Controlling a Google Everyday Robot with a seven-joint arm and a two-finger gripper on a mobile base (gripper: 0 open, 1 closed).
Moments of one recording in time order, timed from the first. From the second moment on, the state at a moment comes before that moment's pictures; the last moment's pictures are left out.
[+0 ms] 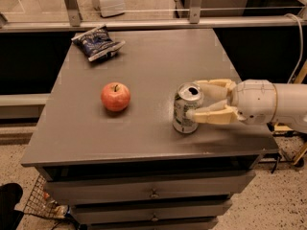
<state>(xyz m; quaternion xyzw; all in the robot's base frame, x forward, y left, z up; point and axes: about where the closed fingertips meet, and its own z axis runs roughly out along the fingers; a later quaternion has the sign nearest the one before) 0.475 -0.117 0.903 -0.51 0.55 0.36 0.55</state>
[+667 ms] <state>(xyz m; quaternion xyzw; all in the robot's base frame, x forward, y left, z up) 0.475 -0.114 0.903 -0.51 0.55 0.36 0.55</state>
